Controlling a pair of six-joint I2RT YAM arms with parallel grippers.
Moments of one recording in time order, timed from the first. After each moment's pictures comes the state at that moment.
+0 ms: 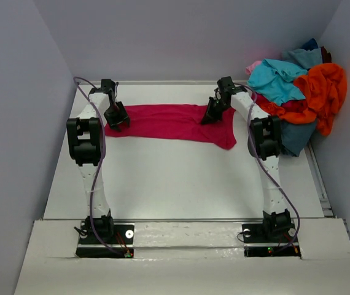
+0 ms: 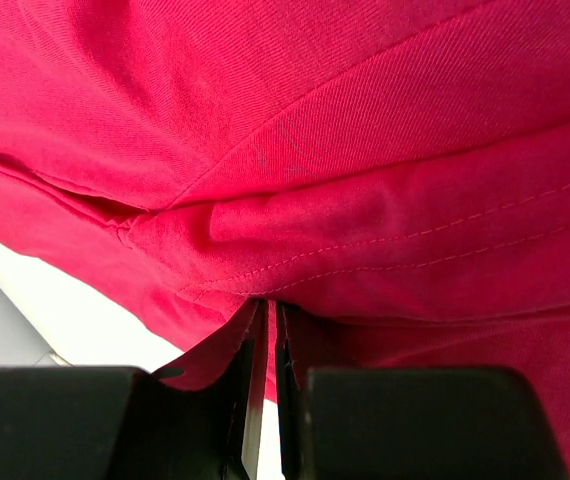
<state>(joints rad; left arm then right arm) 0.00 2.25 1.88 -0.90 0.08 -0.46 0.24 2.52 2.22 -0.86 -0.47 0.57</state>
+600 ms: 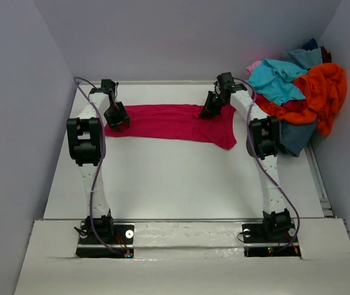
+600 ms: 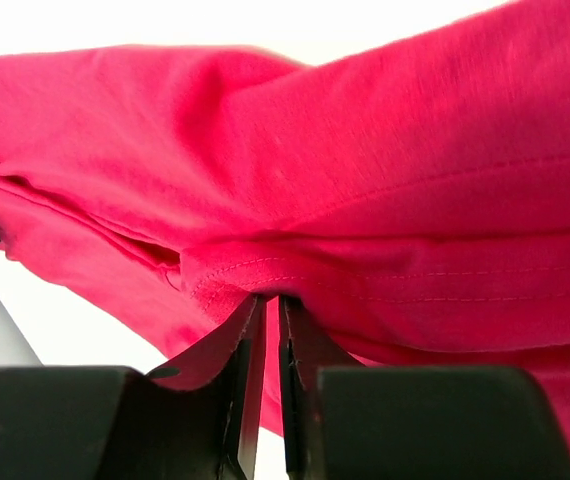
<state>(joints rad) 0.00 2.25 1.88 -0.90 0.08 -0.45 0.24 2.56 2.33 -0.81 -0.45 0.56</state>
